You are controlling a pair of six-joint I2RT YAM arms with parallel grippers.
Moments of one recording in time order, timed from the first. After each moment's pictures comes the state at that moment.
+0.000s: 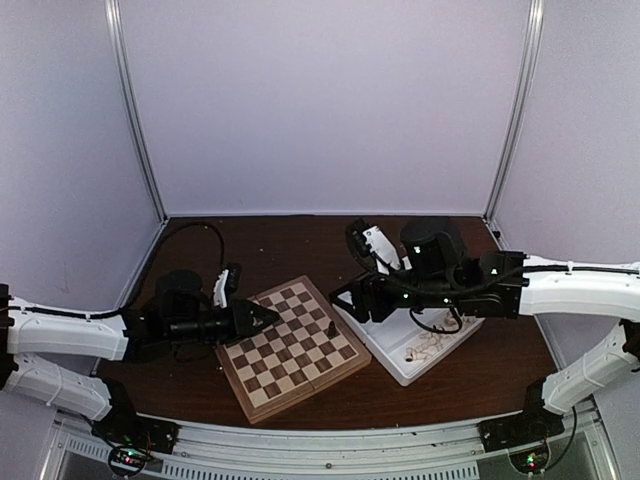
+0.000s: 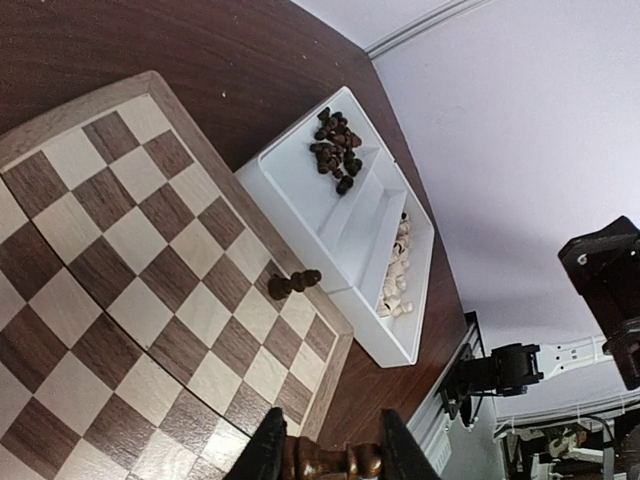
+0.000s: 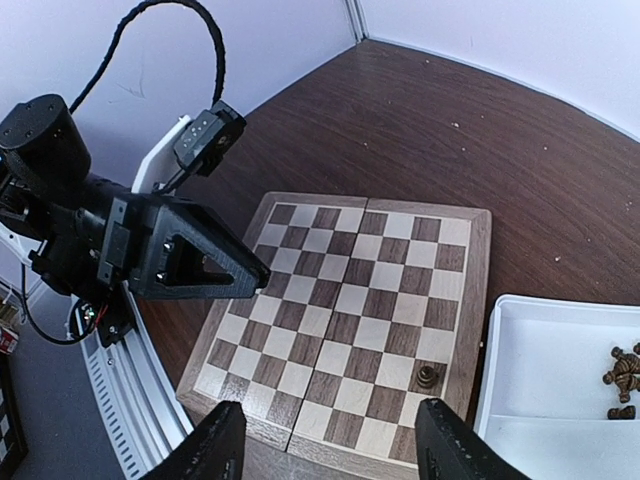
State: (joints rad) left arm -0.87 1.14 0.45 0.31 0.17 -0.92; right arm 1.07 1.33 1.06 -0.21 0.04 0.35
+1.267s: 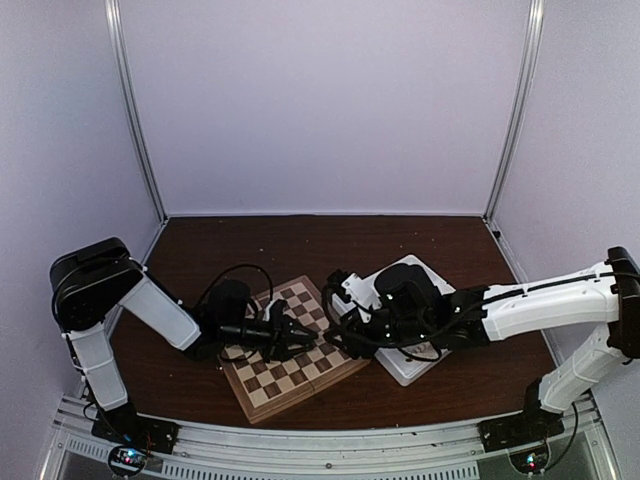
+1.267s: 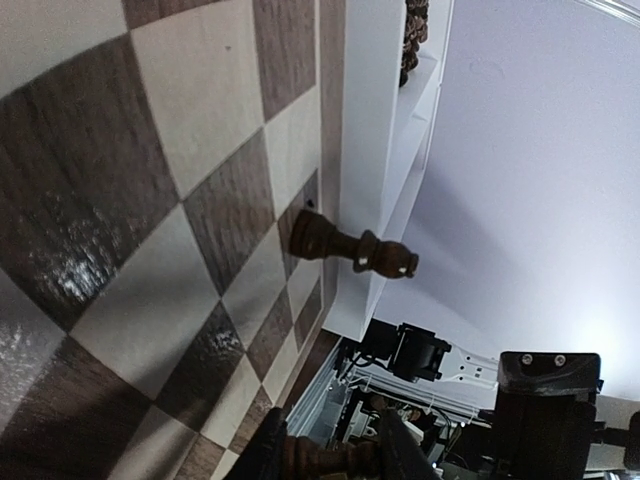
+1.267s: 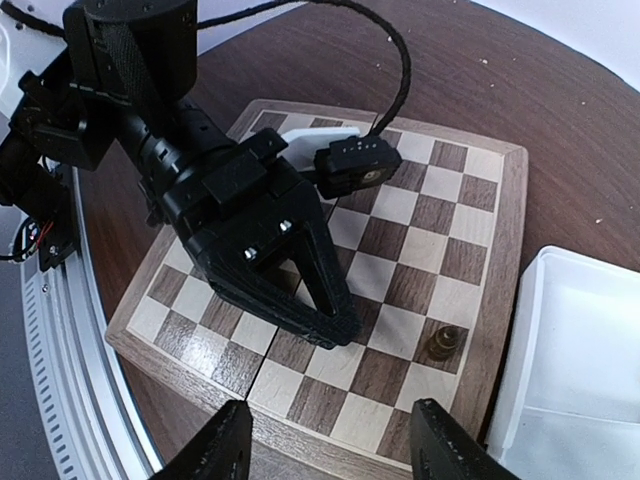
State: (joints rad) left arm -0.82 1.84 0.58 0.87 0.62 -1.49; right arm 1.11 1.46 0.88 -0.01 0.03 0.24
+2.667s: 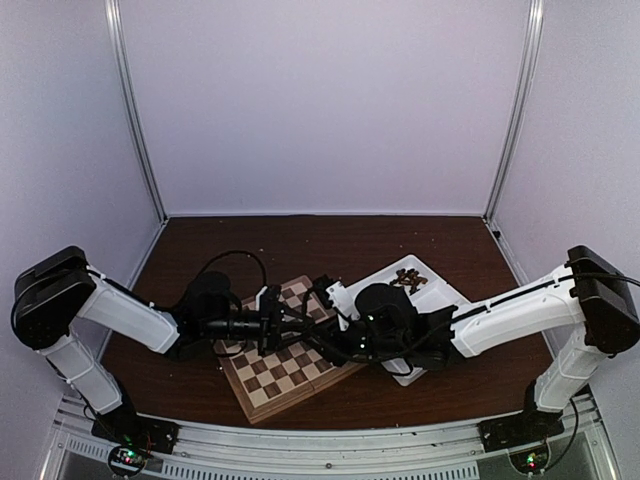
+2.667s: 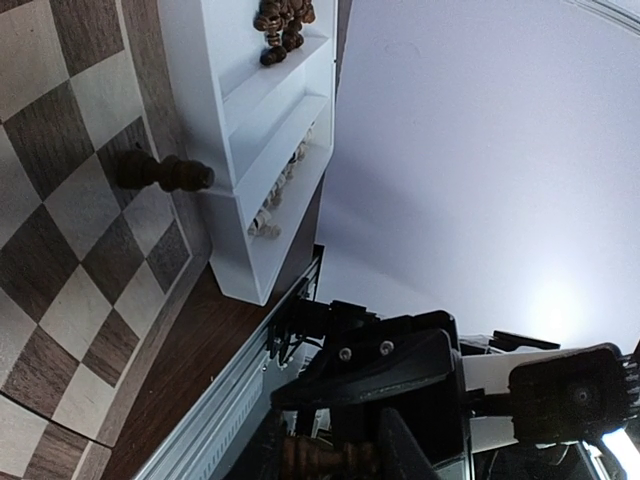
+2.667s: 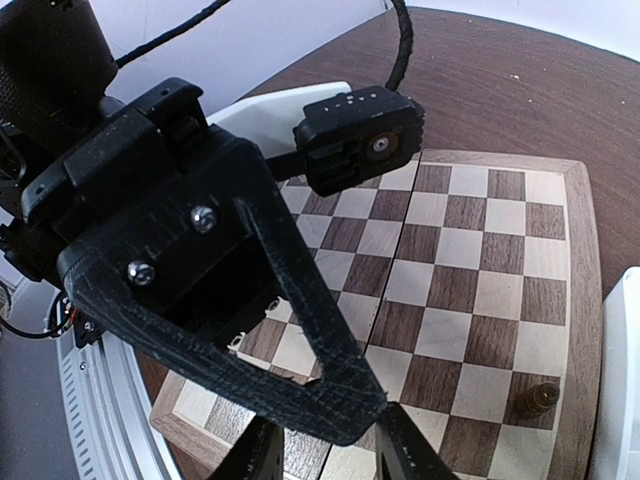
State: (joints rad) left arm -0.85 1.61 0.51 0.89 0.58 -1.57; right arm 1.18 1.64 0.86 0.34 0.08 0.42
